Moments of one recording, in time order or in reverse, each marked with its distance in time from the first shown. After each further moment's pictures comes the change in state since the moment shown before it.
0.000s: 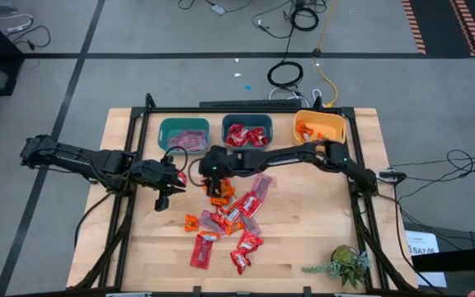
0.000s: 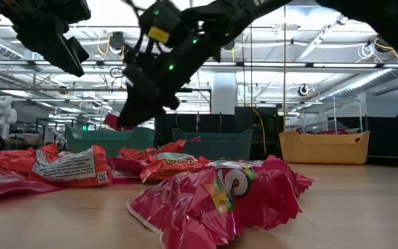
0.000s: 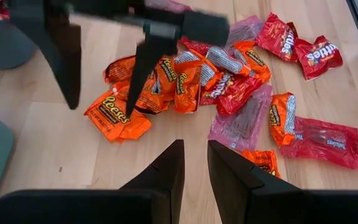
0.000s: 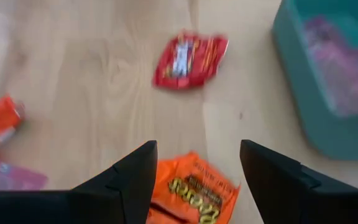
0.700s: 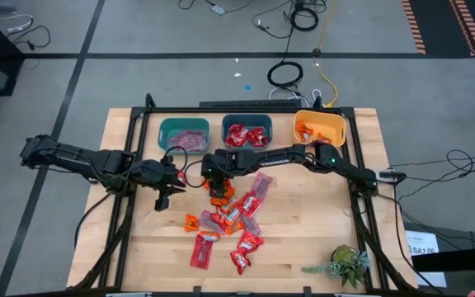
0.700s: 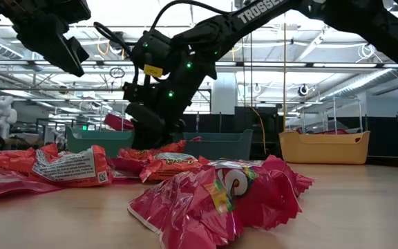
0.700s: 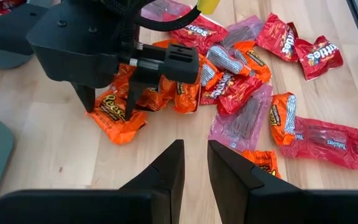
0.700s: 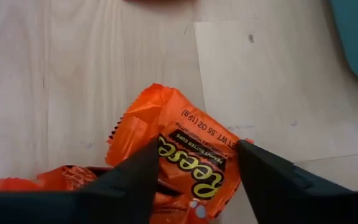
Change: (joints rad) left arm 0.000 0.000 0.000 0.000 0.000 0.000; right arm -0.018 0.120 0.075 -0.188 0.000 0.042
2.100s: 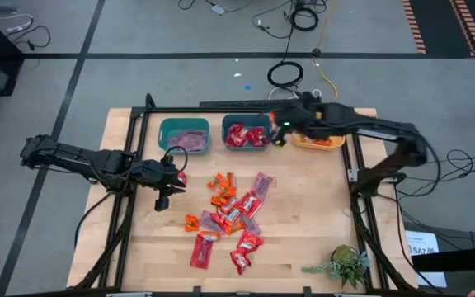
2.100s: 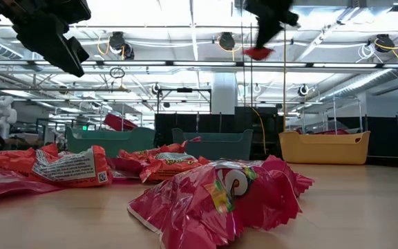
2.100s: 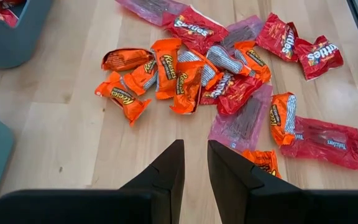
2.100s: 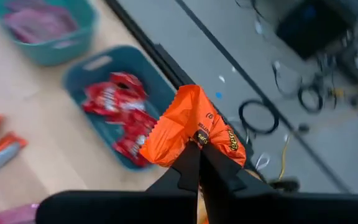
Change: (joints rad) left arm 0.000 0.000 0.000 0.000 0.000 0.000; right arm -0.140 -0.927 -0.308 -0.559 0.526 0.249
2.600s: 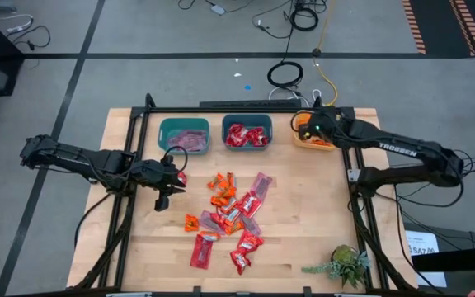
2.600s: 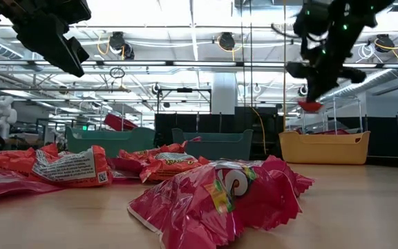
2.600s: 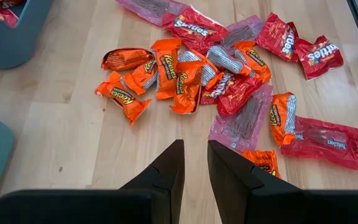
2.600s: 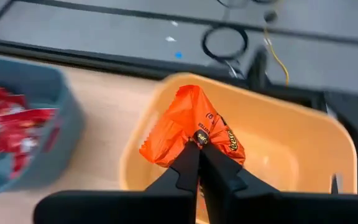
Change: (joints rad) left arm 0.000 0.000 0.000 0.000 0.000 0.000; right arm -0.289 -0.397 -0.760 0.346 -0.006 0.478
